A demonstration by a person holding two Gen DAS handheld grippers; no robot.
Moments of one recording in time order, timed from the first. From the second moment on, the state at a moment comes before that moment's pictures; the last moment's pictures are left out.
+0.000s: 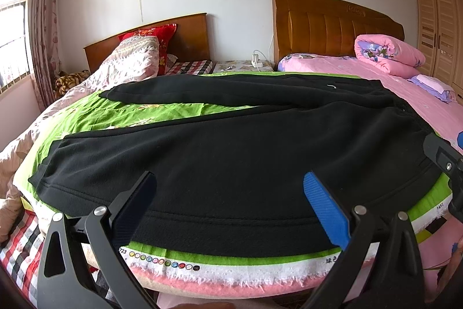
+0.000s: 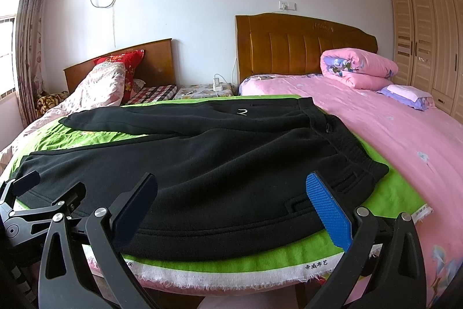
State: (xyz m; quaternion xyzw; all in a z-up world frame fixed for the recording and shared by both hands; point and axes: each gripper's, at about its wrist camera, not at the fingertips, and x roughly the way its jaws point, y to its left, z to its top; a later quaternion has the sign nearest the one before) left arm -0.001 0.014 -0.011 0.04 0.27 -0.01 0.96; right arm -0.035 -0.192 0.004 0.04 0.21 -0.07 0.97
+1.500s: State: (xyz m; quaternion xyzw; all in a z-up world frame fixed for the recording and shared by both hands) left arm 0.295 0.031 0.036 -0.05 0.53 -0.16 0.83; right arm 0.341 -0.314 0.007 -0.07 0.44 0.10 0.89
